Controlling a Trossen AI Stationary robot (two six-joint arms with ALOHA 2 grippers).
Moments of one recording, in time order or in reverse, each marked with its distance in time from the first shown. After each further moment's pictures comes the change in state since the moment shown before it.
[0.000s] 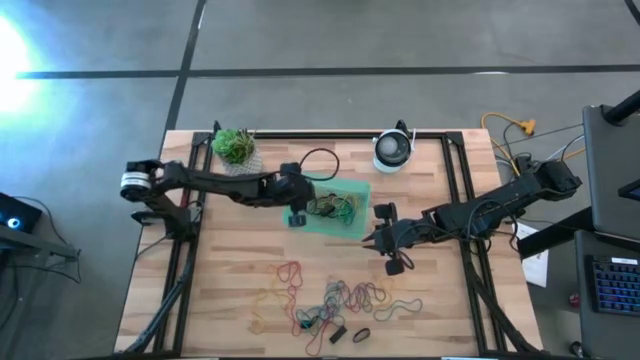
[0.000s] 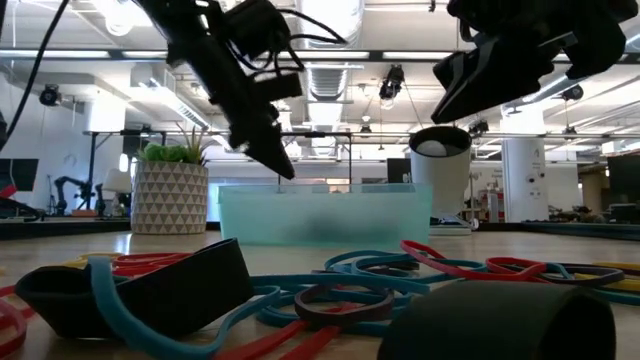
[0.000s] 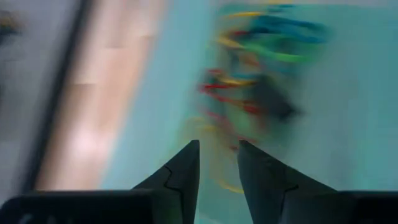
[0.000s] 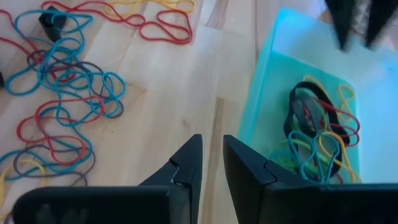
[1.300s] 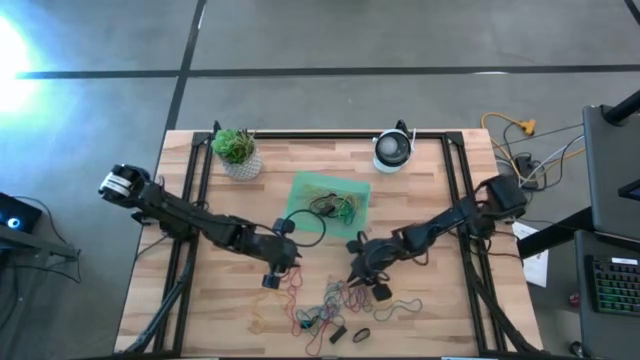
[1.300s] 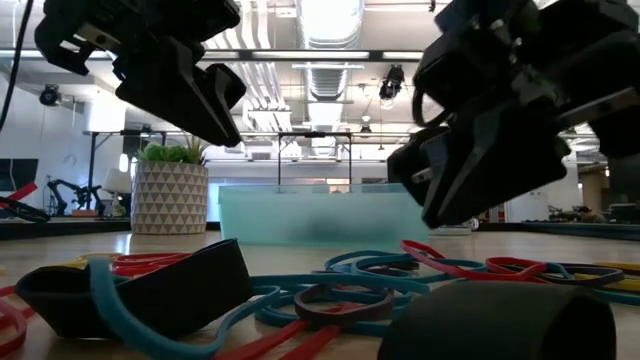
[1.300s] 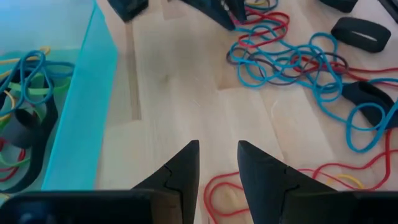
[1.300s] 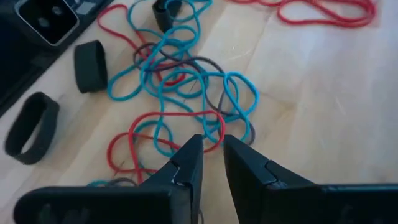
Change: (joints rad) left arm -0.445 -0.130 -0.168 0.125 0.123 -0.253; right arm 0.007 0.507 0.006 0.550 -0.446 0.073
